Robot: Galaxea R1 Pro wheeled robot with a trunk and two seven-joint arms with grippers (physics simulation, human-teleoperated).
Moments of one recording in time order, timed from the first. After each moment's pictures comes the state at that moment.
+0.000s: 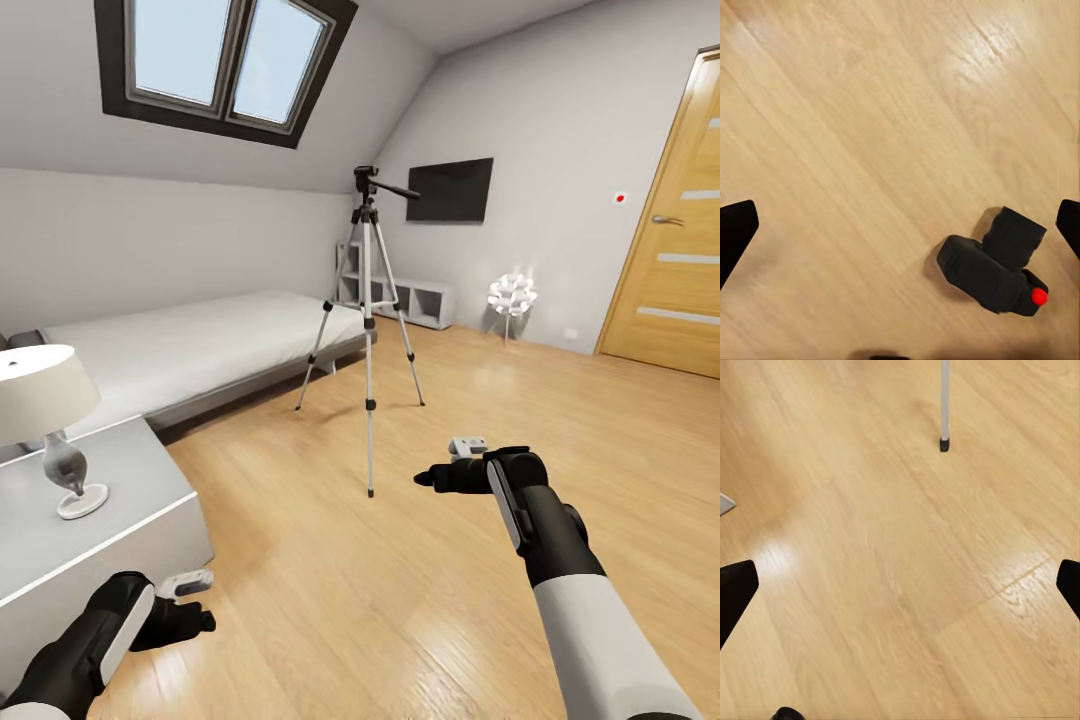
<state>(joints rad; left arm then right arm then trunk) -0.43 0.22 0.01 -0.91 0.26 1.01 -0.08 -0.73 0.03 -0.02 -1.14 0.14 1.03 0.42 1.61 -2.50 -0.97</state>
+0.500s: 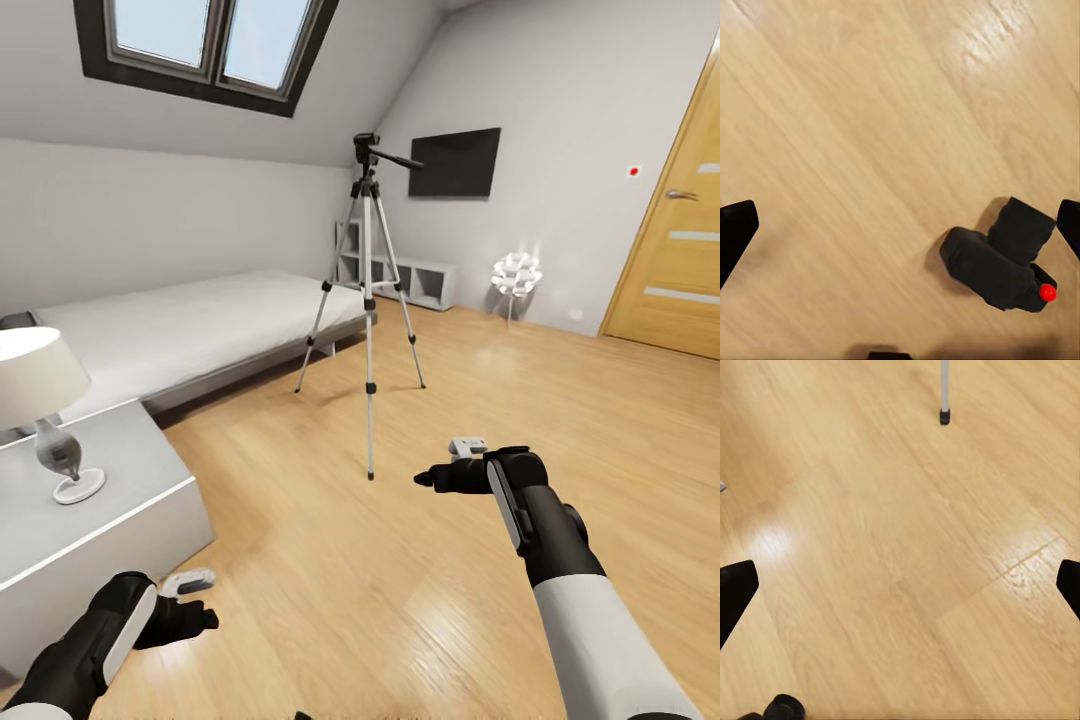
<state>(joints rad) -0.43 0.22 0.01 -0.91 0.26 0.99 -0.07 -0.73 0.03 -0.02 -1.14 0.15 1.03 0.42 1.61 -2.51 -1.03</state>
